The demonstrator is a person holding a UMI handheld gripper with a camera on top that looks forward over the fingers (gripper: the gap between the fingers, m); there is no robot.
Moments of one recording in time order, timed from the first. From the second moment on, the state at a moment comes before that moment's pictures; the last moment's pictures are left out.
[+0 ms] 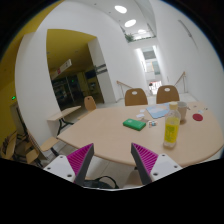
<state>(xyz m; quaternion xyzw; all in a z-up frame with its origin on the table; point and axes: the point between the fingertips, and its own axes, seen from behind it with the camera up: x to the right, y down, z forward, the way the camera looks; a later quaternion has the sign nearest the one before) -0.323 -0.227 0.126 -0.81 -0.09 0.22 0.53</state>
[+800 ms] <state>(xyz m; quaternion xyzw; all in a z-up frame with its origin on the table) -0.142 -0.044 0.060 -0.81 -0.04 0.01 0.59</state>
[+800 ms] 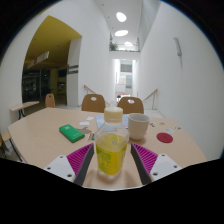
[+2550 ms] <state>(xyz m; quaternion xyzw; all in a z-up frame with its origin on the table) 0.095 0.116 0.206 -0.72 -0.01 0.04 0.69</state>
